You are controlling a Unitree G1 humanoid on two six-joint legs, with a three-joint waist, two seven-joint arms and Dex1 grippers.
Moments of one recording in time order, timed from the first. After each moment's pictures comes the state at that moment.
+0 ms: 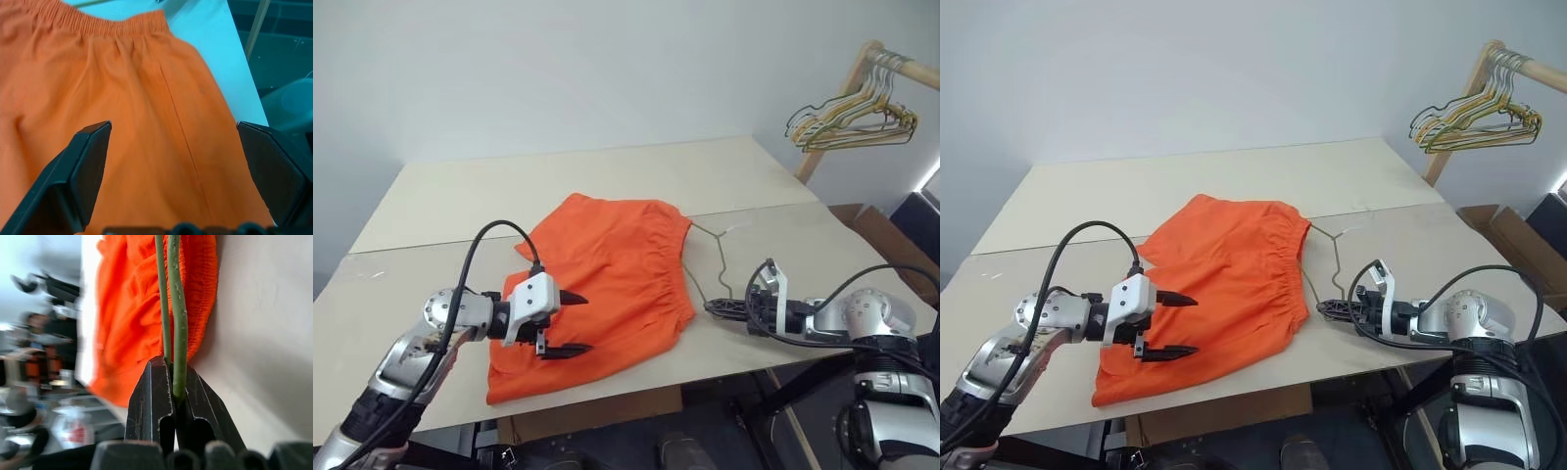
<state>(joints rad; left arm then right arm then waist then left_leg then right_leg) -0.23 0.78 -0.14 -0.27 -0.32 0.34 -1.15 -0.48 -0.59 -0.20 0.27 0.81 1.42 0.71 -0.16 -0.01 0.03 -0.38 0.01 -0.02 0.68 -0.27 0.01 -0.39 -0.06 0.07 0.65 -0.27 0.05</state>
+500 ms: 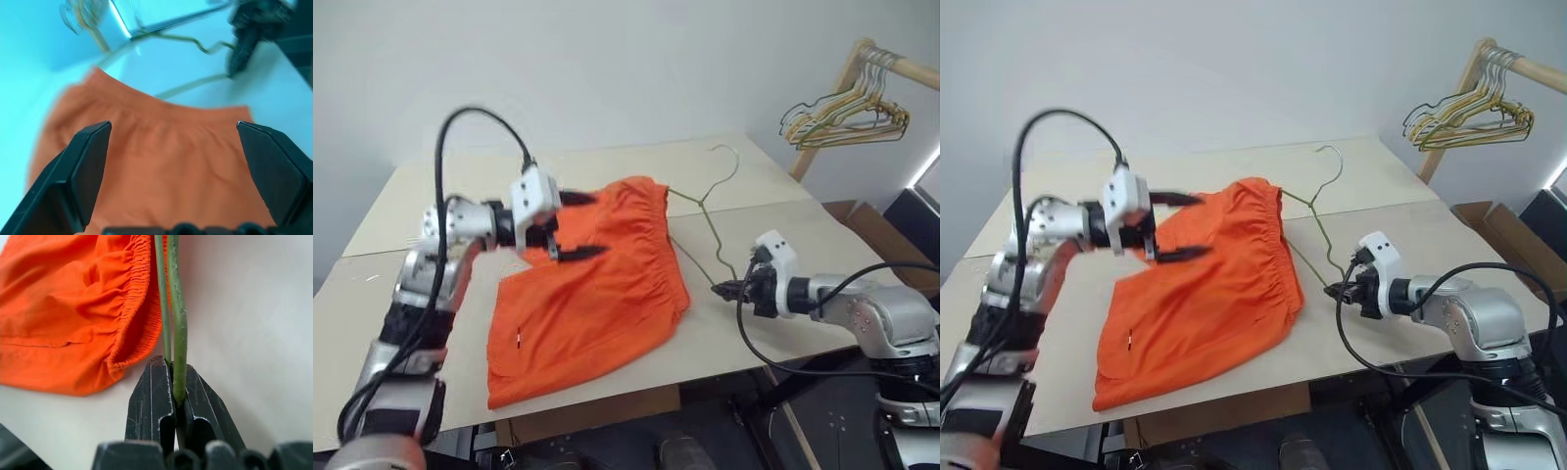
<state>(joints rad) -0.79 0.65 -0.08 0.18 -0.30 0.17 -1.15 -0.41 -0.75 0.00 -0.17 0.58 1.06 0.73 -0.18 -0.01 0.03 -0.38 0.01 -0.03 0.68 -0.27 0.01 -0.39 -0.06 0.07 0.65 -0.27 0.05</state>
